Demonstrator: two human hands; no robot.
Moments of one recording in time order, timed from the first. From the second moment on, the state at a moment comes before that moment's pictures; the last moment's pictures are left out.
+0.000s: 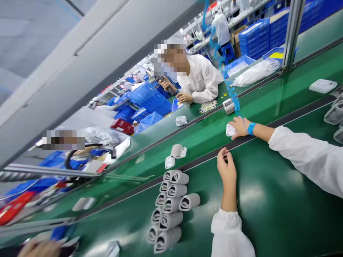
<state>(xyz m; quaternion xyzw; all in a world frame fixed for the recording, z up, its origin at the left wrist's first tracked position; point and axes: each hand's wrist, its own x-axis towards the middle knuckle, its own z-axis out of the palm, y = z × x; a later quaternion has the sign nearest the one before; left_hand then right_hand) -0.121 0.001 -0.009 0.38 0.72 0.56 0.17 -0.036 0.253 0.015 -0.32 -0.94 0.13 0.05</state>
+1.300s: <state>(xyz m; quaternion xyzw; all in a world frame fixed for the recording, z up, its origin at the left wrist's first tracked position) -0.137 0.006 0.003 0.12 0.48 0.80 0.34 -0.141 -0.036 0.023 0.11 -0.85 0.48 0.17</state>
